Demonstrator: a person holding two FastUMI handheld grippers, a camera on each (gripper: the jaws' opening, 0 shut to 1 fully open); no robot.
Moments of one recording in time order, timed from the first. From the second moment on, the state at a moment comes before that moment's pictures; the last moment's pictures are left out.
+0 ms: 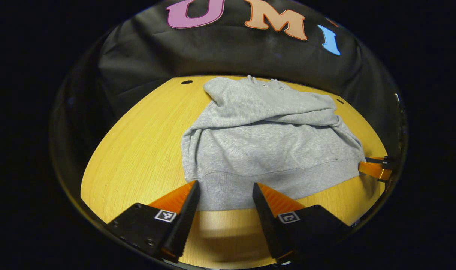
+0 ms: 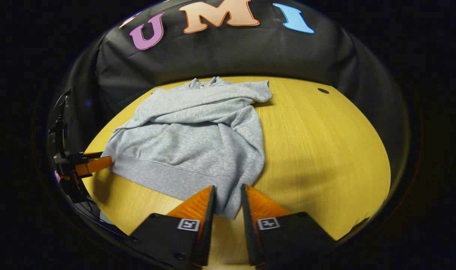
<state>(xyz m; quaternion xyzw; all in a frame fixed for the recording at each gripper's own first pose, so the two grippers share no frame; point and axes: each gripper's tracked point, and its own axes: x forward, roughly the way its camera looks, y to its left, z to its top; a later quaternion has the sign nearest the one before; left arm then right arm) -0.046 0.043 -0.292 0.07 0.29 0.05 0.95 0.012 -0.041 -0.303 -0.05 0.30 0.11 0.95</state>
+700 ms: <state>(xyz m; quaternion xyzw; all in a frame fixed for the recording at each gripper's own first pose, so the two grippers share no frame) -0.038 0.026 -0.293 0.03 0.30 0.02 0.95 0.009 -0.033 -0.295 -0.04 0.31 0.11 0.94</state>
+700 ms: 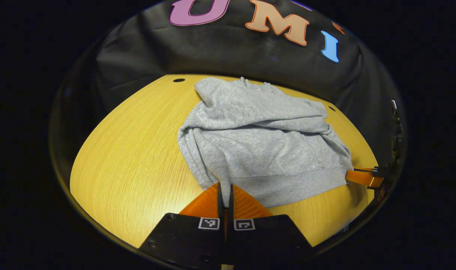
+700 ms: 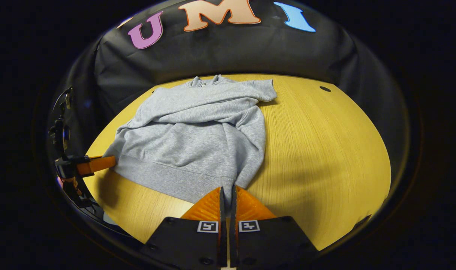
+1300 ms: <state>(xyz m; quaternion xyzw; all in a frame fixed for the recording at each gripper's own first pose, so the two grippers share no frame) -0.004 0.019 -0.230 0.00 0.25 0.02 0.97 0.038 -0.009 -0.223 0.00 0.25 0.12 0.96</state>
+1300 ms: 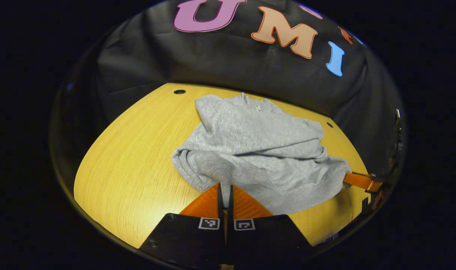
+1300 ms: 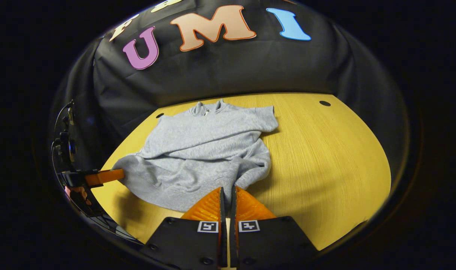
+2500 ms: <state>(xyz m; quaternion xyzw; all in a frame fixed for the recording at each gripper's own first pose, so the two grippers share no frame) 0.160 0.022 -0.167 0.05 0.21 0.01 0.98 0.188 0.009 -0.203 0.01 0.26 0.09 0.96</state>
